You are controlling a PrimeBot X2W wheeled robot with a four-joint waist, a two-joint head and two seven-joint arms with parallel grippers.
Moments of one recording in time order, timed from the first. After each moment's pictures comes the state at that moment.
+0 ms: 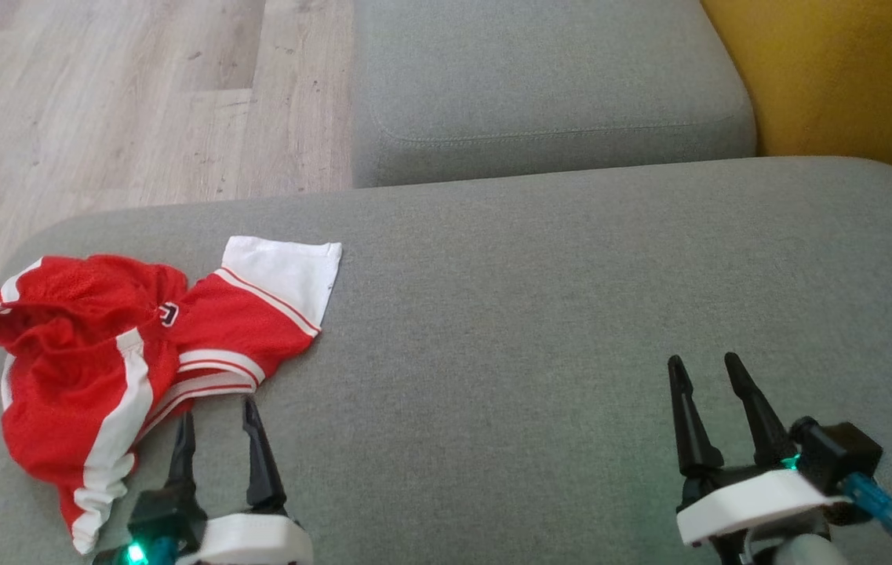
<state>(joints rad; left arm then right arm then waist) 0.07 0.04 -0.20 0.20 -0.32 0.23 -0.18 0.05 -0.04 0.11 0.21 0.27 0.13 -0.18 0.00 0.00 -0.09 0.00</state>
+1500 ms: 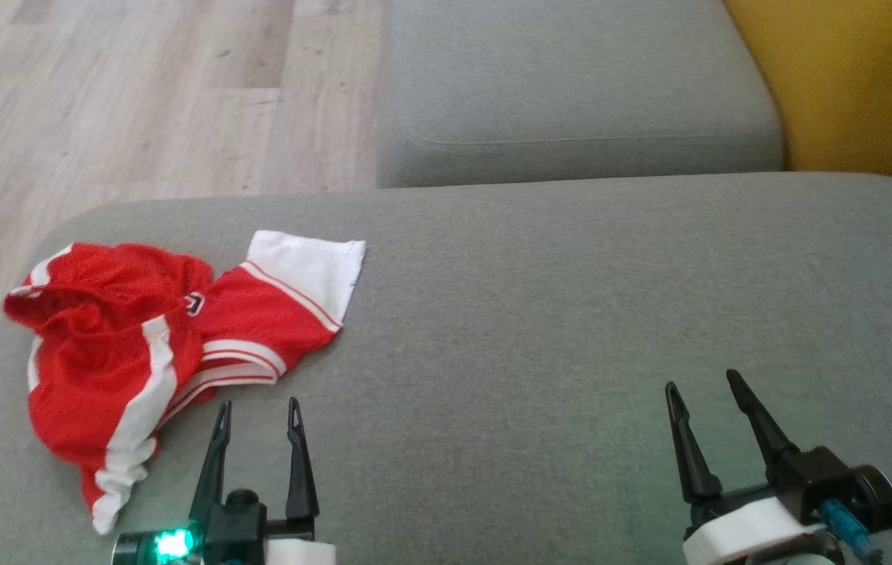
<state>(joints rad) 0.08 0.05 -0.27 0.20 -0.03 0.28 -0.25 0.09 -0.04 0.07 0.22 -0.02 0.13 -0.25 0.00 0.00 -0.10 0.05</state>
